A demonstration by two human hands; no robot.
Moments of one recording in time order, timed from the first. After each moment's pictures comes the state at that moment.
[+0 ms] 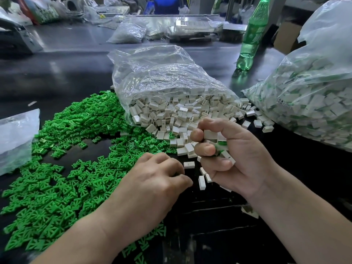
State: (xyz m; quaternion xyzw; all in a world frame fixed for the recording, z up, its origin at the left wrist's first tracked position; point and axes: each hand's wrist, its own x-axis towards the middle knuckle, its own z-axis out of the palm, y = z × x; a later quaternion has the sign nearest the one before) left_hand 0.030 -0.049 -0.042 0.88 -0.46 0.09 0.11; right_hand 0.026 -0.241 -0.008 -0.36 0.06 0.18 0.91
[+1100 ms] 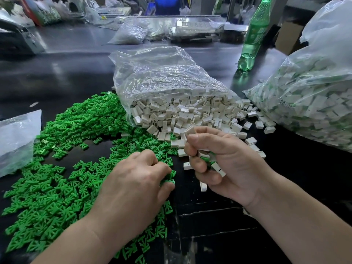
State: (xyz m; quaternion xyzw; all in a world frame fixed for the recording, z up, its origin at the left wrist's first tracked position) left_hand 0.024 -0.039 -0.037 0.95 -0.28 0.10 0.09; right_hand 0.020 -0.231 -0.013 -0.50 0.03 0.16 0.85
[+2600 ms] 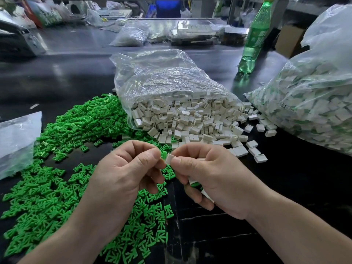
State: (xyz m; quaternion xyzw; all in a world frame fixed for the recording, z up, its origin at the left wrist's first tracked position) left_hand 0.037 -0.030 -0.037 0.65 -0.11 -0.08 0.74; right_hand 0.012 -0.222 -0.020 -0.69 -0.07 0.15 0.71
